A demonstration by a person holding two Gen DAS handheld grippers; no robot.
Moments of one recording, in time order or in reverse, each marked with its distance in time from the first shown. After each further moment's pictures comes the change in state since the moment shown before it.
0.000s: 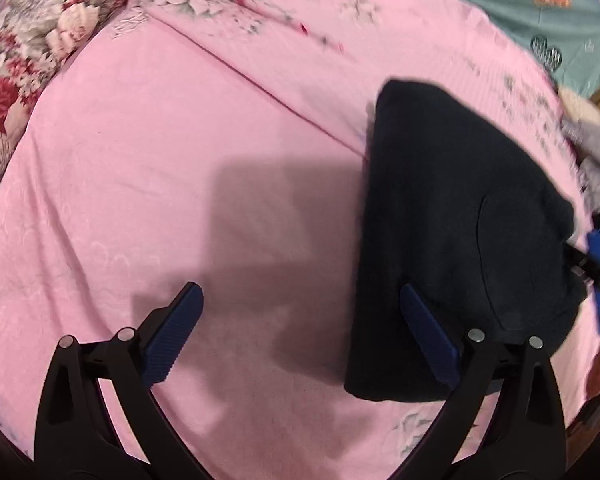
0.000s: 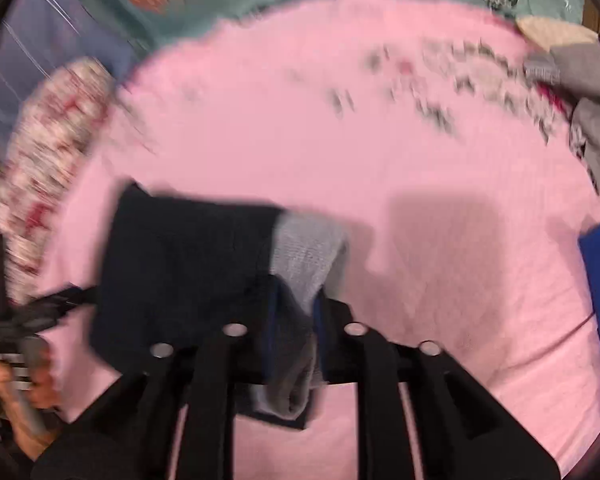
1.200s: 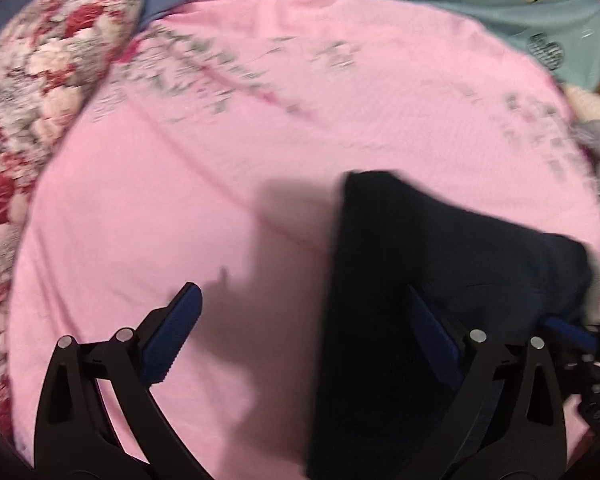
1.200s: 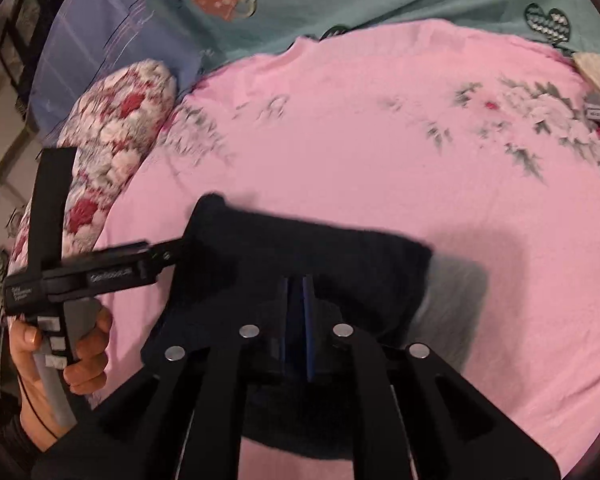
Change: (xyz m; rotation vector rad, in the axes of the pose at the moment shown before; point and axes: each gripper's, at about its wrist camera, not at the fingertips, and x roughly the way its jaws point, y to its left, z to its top) left arm 0.003 -0.038 0.053 0.046 -0.108 0.119; right arm -0.001 0.068 -0.007 -0.127 -0.028 0.193
